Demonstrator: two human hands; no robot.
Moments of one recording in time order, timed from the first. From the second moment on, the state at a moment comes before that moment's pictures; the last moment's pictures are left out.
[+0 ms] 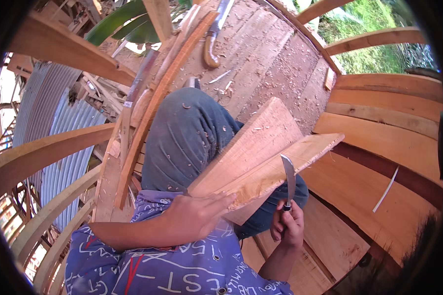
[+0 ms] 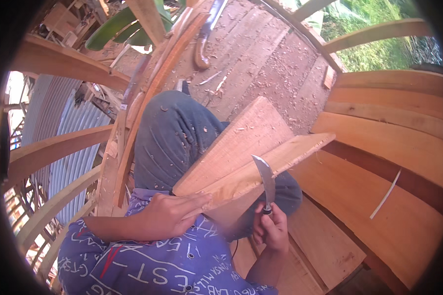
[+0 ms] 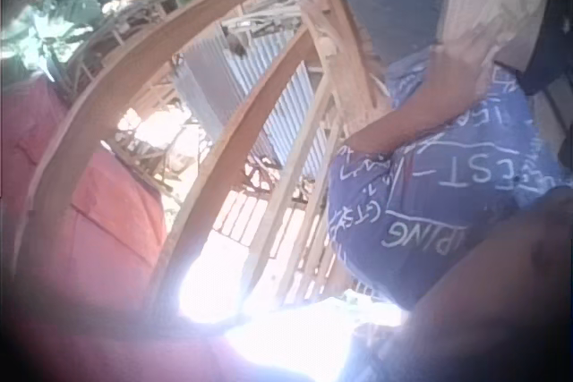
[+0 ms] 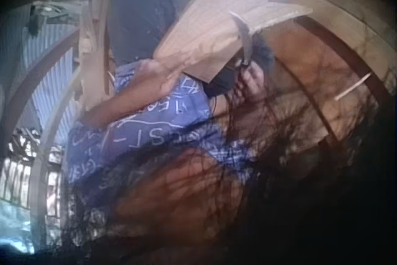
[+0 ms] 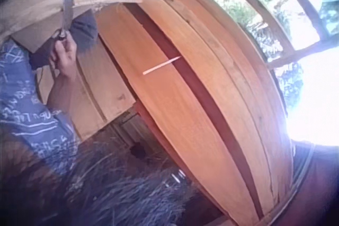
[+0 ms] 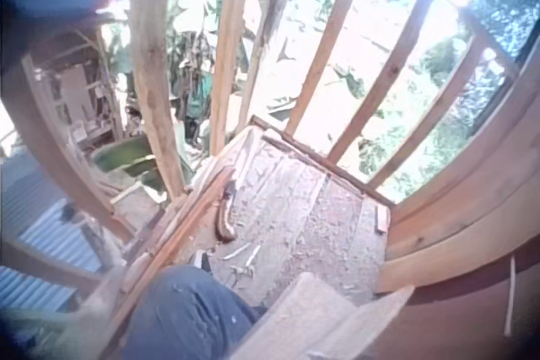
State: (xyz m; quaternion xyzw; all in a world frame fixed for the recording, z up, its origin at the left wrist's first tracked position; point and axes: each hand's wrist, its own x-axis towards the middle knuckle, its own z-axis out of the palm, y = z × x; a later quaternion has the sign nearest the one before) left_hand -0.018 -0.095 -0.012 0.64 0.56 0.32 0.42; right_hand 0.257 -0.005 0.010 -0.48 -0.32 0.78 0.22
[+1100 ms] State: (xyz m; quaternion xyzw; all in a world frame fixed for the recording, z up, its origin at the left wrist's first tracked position) left_hand -0.008 -0.081 0.013 0.61 0.59 0.23 0.48; right_hand 0.262 -0.022 0.002 -0.63 -0.41 0.57 0.33
